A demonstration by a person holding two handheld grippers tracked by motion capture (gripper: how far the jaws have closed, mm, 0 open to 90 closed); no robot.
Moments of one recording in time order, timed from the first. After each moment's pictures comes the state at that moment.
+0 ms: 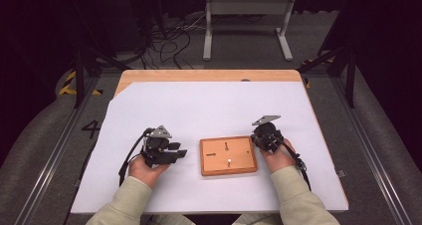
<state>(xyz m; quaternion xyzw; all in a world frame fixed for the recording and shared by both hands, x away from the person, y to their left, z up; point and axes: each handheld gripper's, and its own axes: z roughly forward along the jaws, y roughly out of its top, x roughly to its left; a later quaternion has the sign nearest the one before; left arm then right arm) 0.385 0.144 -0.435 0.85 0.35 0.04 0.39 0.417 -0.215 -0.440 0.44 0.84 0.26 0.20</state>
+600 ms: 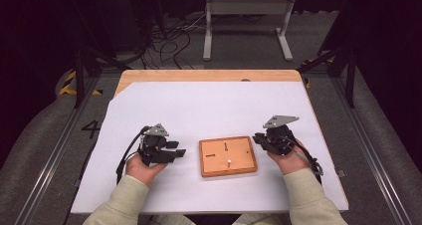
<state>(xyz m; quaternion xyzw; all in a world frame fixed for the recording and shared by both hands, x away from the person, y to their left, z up) 0.386 0.150 -0.426 0.86 0.33 0.03 0.39 0.383 -0.235 -0.396 0.36 0.85 0.34 0.18</state>
